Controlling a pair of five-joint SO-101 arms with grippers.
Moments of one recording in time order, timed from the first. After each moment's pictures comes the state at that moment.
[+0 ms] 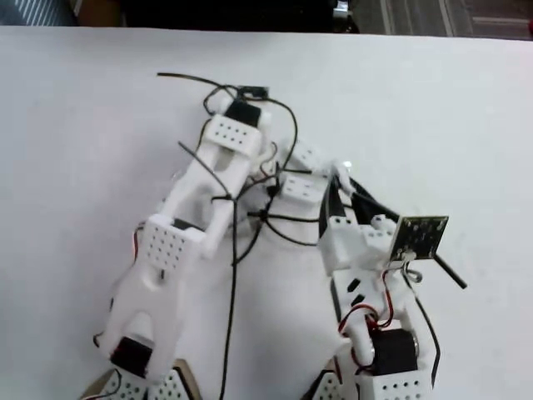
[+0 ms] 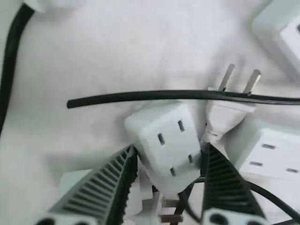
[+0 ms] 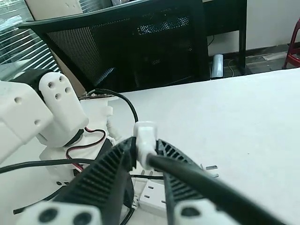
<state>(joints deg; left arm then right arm) 17.7 57.5 -54.9 98.8 22.0 -11.2 -102.4 84.4 35.1 -11.5</state>
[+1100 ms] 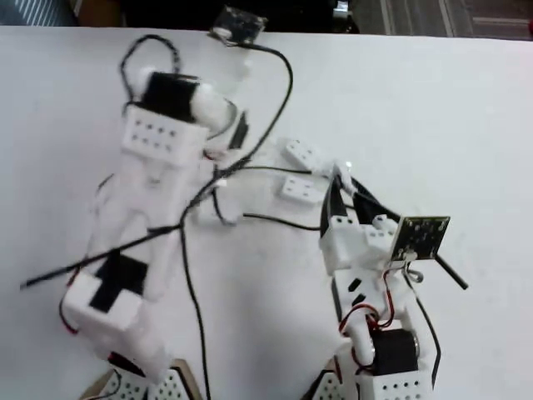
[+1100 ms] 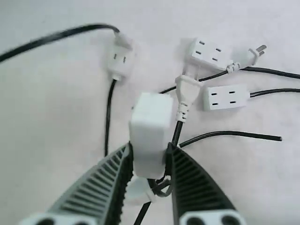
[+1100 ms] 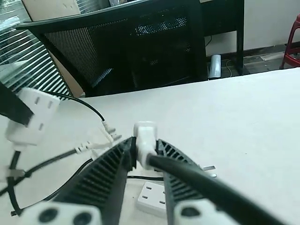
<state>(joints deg) 13.1 9.6 -39.2 101.8 -6.4 -10.6 -102.4 84.4 35.1 -11.5</state>
